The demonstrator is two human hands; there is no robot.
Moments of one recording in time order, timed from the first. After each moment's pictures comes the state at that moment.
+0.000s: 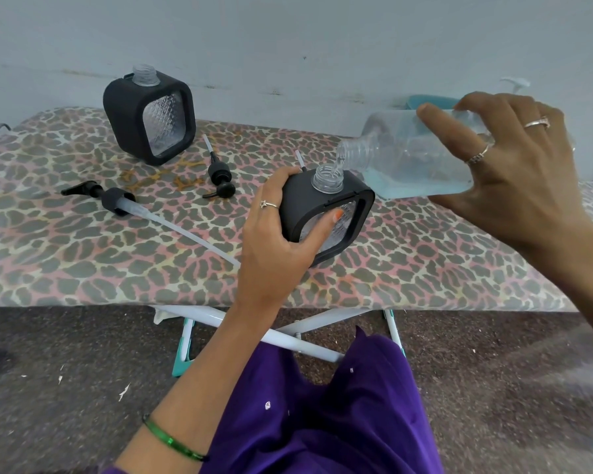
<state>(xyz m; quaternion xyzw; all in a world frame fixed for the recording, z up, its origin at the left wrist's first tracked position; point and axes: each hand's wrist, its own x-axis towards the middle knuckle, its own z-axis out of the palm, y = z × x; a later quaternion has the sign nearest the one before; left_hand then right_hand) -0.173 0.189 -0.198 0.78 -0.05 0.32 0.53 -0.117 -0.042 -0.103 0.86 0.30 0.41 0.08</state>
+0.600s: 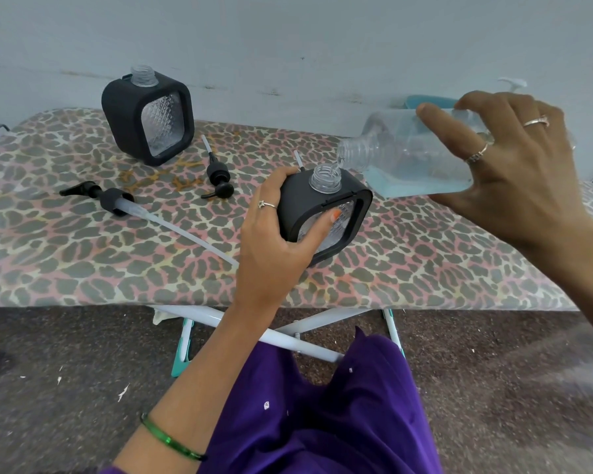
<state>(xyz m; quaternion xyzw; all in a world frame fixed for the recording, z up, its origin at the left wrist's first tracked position) -0.172 0.189 -0.198 0.78 -0.05 0.32 0.53 -0.116 -0.044 -0.102 0.86 0.30 0.40 0.09</state>
